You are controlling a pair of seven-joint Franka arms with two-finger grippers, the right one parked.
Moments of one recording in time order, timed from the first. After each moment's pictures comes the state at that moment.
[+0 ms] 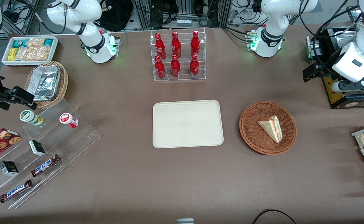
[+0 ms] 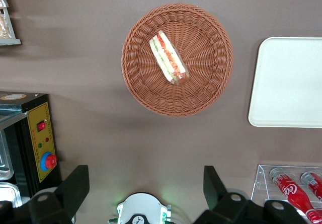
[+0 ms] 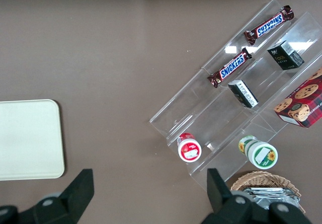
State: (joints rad) arm 0.00 -0.02 -0.12 -1.60 0.01 1.41 -0.17
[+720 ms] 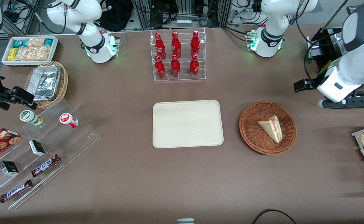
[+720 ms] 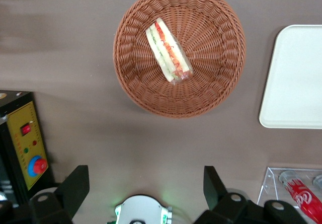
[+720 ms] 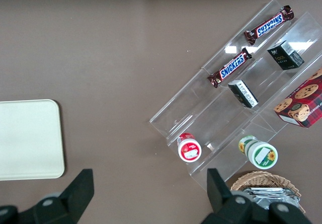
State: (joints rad) arm 0.00 0.04 -0.12 -1.71 0.01 1.52 -0.16
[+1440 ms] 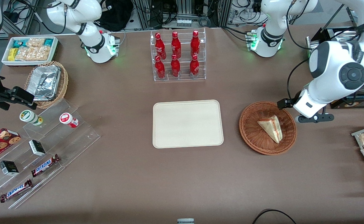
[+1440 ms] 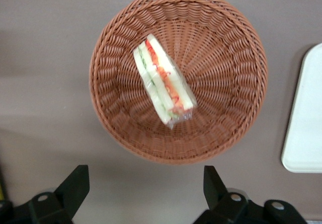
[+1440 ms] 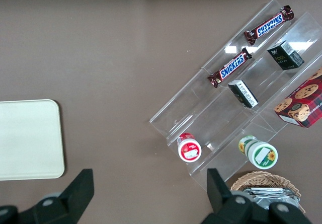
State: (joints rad) arm 0.00 0.05 -0.12 -2.07 0.01 1.98 -0.17
